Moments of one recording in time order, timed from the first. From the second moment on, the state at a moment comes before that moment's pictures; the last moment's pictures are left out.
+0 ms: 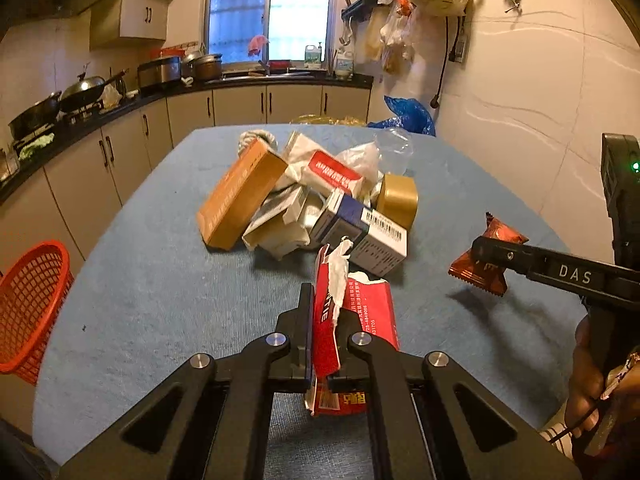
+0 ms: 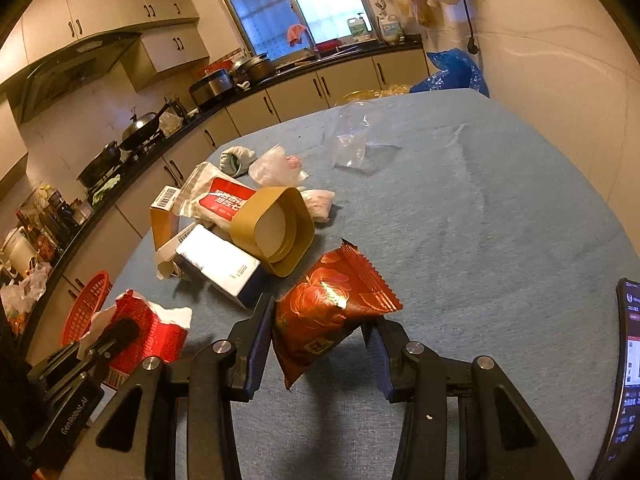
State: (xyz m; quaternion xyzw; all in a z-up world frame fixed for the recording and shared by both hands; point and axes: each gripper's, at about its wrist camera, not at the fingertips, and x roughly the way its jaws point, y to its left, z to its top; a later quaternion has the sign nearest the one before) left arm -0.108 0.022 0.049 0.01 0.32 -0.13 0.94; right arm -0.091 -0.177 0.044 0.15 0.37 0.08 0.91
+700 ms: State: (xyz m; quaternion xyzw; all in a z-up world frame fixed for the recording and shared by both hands) left arm -0.138 0.045 0.082 0.00 0.28 -0.13 0.95; right arm -0.122 -0.159 0.075 0.12 0.34 0.09 0.93
